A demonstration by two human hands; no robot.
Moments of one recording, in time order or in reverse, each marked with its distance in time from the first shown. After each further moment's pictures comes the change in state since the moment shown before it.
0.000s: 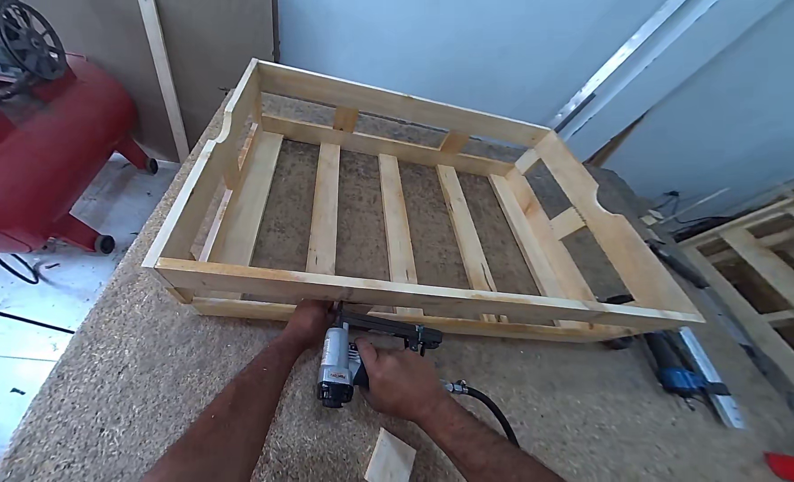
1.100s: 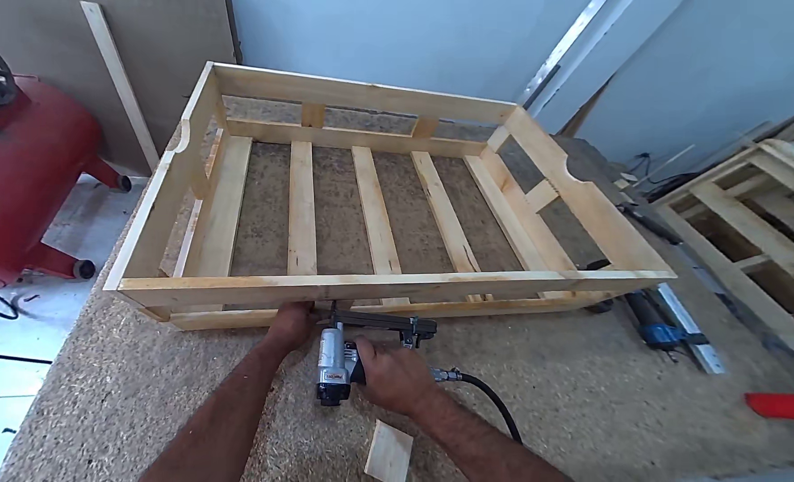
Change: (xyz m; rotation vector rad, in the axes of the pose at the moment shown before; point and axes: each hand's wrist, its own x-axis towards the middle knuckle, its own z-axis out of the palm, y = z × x) left_hand 0.006 0.000 0.000 -0.022 -0.027 -0.102; right_hand -0.010 0.016 0.026 0.056 0.095 0.069
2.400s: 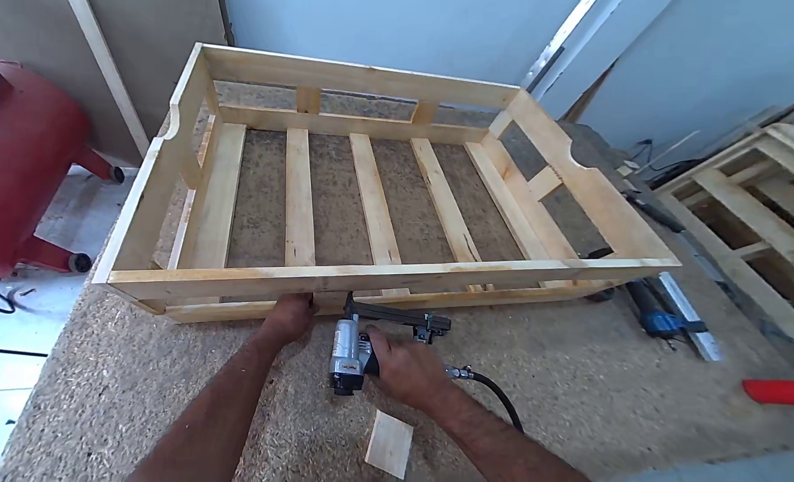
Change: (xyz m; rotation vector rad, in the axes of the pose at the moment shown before) left_hand 0.006 -0.001 -0.004 0.133 -0.112 0.005; right_hand -0.010 0.019 0.013 -0.023 0.050 0.025
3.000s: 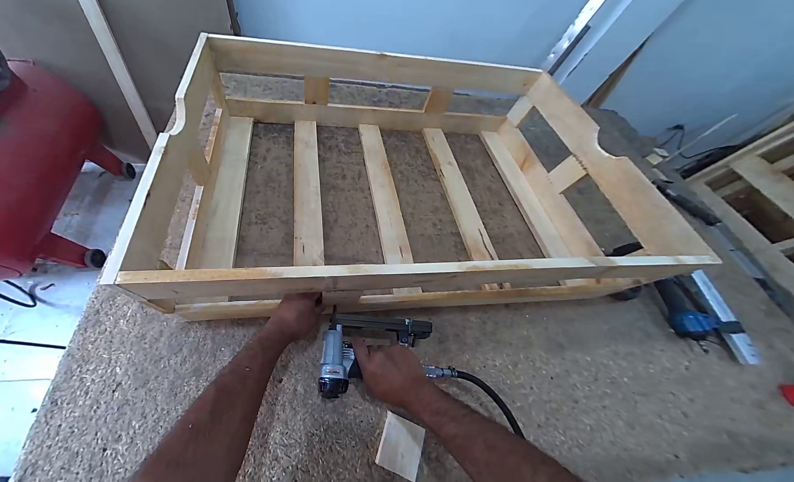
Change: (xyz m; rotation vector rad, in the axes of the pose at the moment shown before) left_hand -0.001 -0.002 -0.006 0.074 -0.015 0.028; right_hand 0.035 -0.026 0.026 0.078 -0.347 -0.003
